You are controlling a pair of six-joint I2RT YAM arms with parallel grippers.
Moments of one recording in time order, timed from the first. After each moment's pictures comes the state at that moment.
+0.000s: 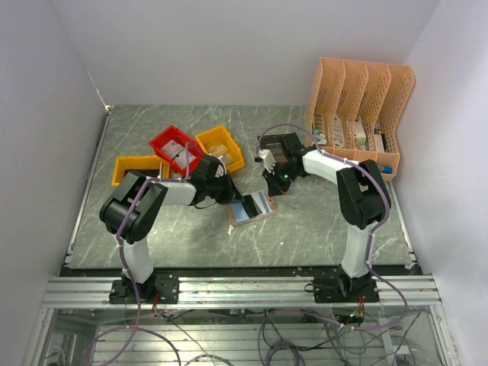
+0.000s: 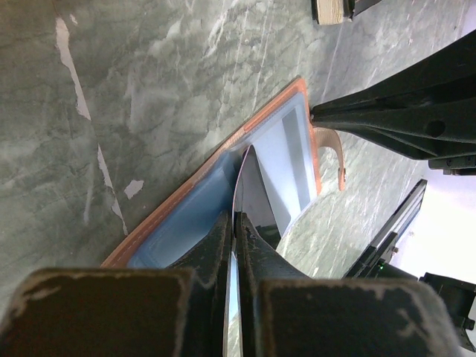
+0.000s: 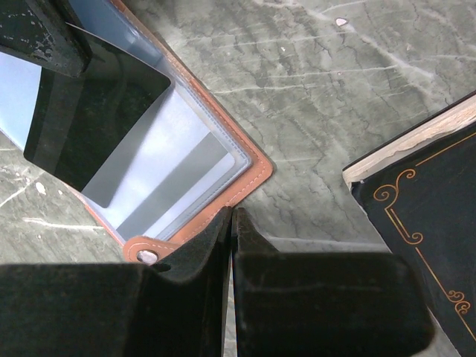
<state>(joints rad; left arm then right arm) -0.54 1.83 0.86 0.22 0.43 -0.78 0.40 1.98 1.30 -0.57 -0.56 -0.58</state>
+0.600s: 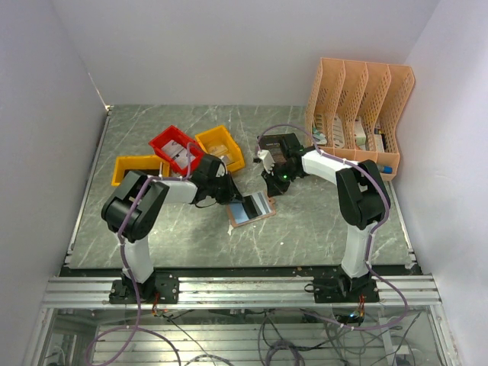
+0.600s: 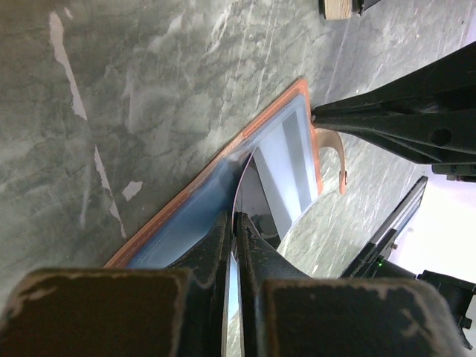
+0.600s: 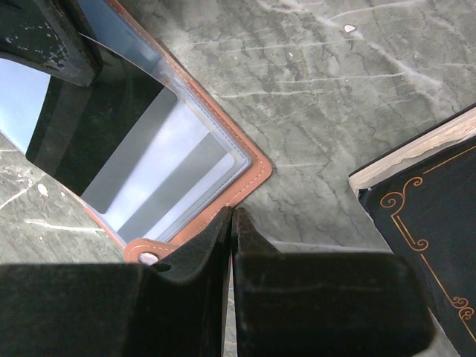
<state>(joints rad) -0.54 1.84 0.88 0.18 0.44 -0.78 0.41 1.98 1.30 -0.57 -0.55 -0.58</state>
